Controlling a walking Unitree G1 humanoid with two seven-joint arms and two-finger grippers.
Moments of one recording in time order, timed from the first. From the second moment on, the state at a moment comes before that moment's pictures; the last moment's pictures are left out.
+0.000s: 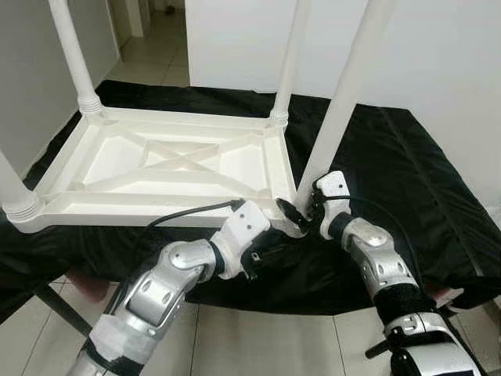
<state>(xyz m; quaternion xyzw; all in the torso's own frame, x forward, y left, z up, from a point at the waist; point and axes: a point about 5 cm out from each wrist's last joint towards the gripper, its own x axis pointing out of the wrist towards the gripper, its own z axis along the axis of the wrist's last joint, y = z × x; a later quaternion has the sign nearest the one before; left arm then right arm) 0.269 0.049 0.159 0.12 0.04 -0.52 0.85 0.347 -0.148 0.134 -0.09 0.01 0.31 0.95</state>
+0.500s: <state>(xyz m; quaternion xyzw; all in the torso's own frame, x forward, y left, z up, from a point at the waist) 0.270 0.049 0.158 0.12 0.05 -0.52 0.85 0.348 -0.151 0.133 -0.04 0.00 0.29 0.96</state>
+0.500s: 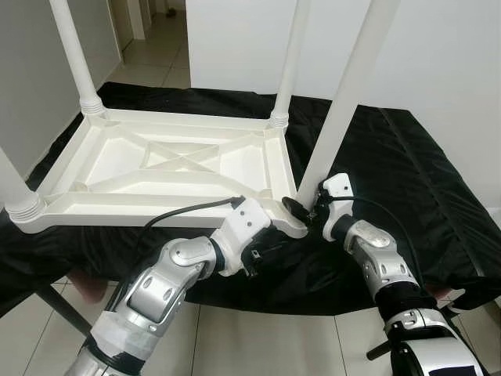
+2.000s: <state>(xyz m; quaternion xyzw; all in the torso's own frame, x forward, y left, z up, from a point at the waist) 0.276 0.051 0.158 0.11 0.02 -0.49 0.87 0.315 -0.112 0.146 0.08 -0.05 0.04 0.99</state>
